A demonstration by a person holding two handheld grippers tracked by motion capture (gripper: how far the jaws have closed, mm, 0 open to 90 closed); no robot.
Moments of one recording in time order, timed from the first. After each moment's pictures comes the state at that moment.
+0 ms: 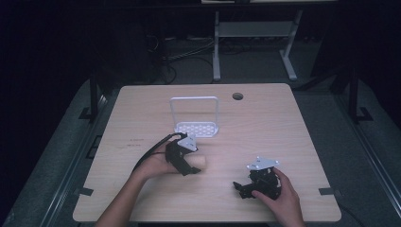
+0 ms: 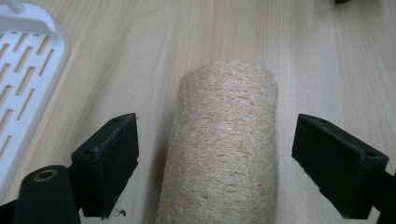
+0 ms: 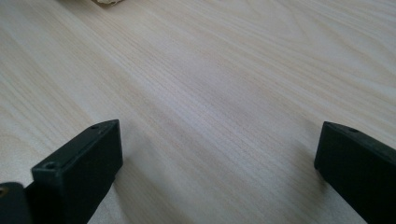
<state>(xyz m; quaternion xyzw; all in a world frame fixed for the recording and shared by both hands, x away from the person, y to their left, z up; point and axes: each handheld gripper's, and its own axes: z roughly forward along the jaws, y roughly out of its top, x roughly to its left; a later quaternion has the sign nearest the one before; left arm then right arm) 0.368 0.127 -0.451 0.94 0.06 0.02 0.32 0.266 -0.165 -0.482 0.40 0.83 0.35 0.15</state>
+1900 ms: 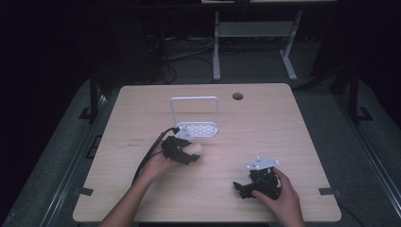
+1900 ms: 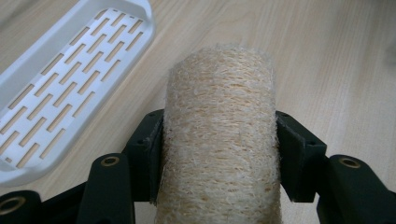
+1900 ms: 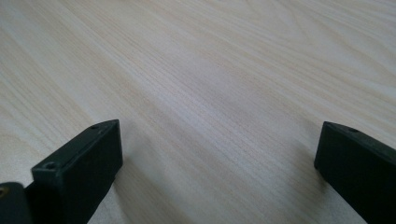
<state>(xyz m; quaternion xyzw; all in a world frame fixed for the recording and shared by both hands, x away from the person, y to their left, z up) 0.371 0.137 -0.438 0.92 0.21 0.08 0.33 0.265 -0.164 -0.482 0.40 0.83 0.35 0.15</state>
